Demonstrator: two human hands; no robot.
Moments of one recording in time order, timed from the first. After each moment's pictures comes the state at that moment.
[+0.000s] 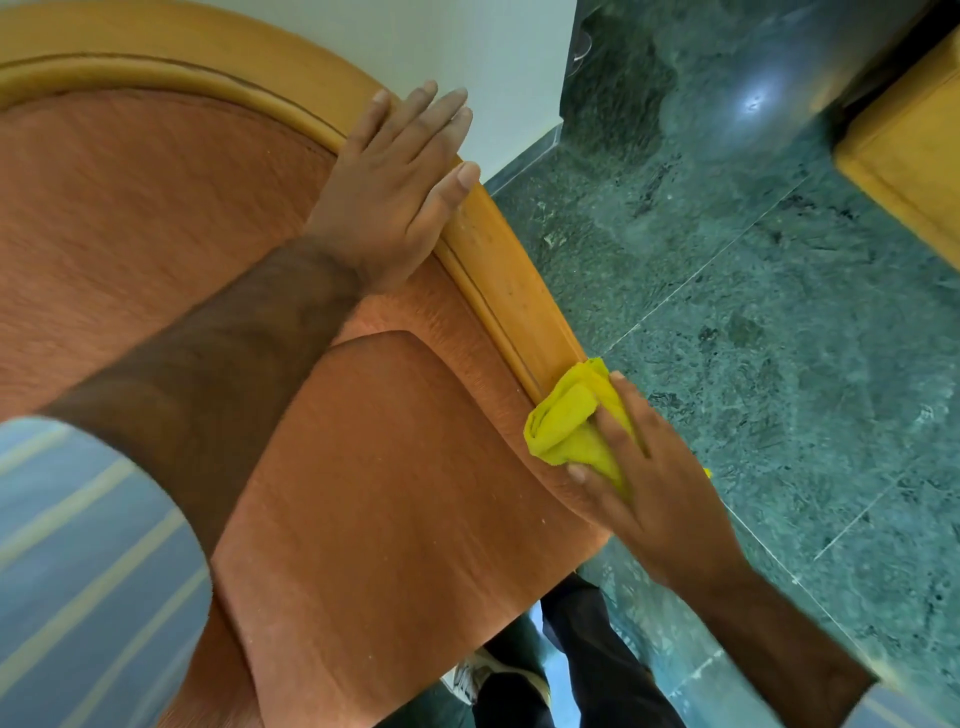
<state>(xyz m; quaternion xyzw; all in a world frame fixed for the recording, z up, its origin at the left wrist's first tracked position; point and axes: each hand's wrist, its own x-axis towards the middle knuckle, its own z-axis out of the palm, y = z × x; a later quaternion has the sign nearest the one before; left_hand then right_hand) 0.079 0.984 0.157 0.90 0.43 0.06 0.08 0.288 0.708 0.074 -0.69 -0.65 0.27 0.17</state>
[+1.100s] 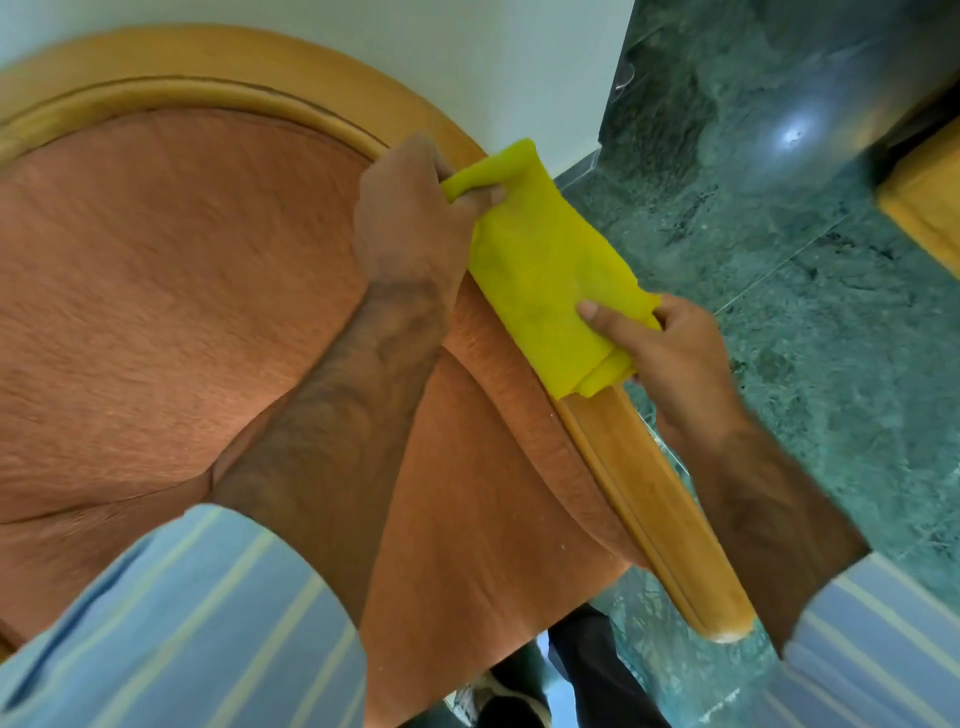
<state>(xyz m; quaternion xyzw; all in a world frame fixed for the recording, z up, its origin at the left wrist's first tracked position) 0.095 0.972 0.173 0.63 0.70 0.26 0.21 0.278 0.854 0.111 -0.70 -0.29 0.49 0.43</state>
